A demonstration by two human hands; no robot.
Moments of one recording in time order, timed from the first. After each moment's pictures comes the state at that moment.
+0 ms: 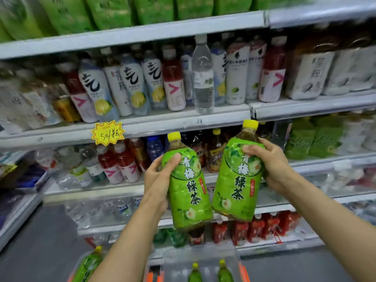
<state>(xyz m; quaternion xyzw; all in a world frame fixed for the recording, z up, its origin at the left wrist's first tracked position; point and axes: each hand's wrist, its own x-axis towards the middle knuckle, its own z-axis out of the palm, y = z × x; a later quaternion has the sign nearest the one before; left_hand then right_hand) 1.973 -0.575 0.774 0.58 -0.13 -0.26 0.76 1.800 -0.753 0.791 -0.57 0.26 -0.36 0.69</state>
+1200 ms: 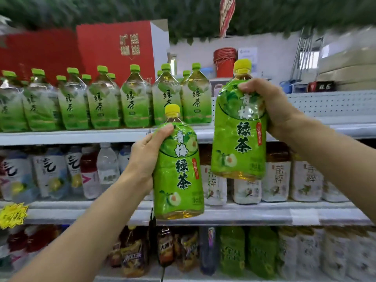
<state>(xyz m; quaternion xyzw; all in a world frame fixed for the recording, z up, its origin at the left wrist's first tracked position) 1.775 -0.871 1.014 0.51 -0.29 -0.15 0.79 1.635 -1.065 1.095 -0.70 0.00 -0.42 0.58</state>
